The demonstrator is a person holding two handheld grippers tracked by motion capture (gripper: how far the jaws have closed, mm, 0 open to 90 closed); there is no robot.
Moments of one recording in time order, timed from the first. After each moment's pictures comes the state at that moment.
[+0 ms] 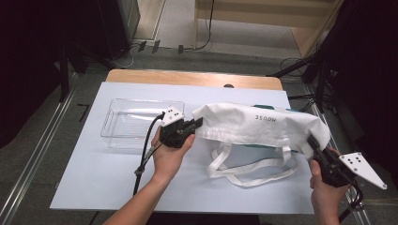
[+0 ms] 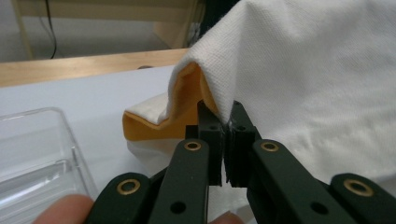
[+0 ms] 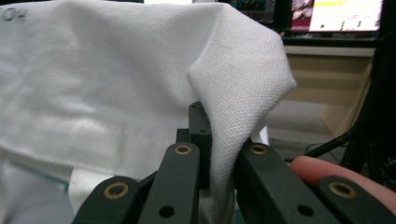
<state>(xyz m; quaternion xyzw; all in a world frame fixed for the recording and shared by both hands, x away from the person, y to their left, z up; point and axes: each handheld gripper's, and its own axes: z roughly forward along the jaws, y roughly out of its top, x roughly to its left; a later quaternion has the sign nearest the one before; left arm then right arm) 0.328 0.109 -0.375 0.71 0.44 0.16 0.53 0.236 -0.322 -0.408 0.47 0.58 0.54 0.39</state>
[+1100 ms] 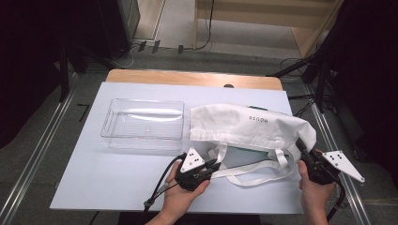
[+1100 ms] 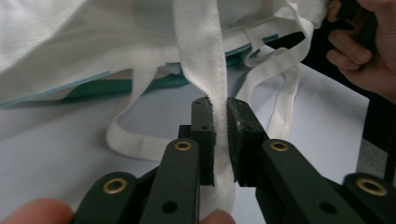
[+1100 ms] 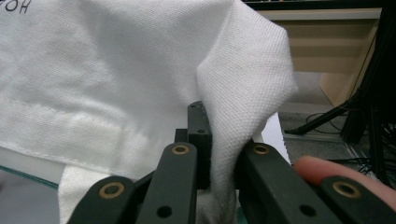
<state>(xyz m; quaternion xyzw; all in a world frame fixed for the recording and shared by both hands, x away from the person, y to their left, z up) 0.245 0.062 -0.438 0.78 0.34 0.09 0.51 0.254 -0.310 -0.436 0.51 0.58 0.51 0.37</state>
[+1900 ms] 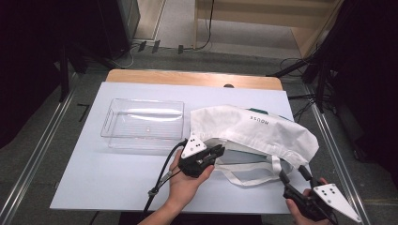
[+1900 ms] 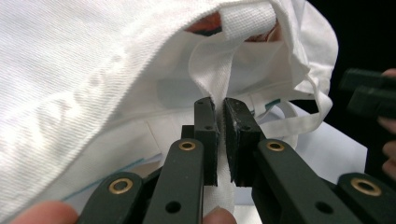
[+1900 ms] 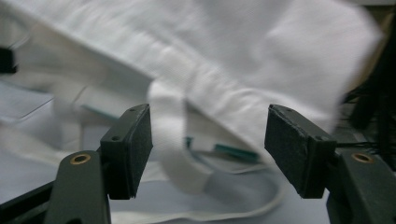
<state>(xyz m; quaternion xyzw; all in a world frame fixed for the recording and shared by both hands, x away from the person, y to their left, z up) 0.266 0.060 -0.410 0.75 0.35 0.10 0.56 0.172 -0.267 -0.443 0.51 0.61 0.50 0.34</state>
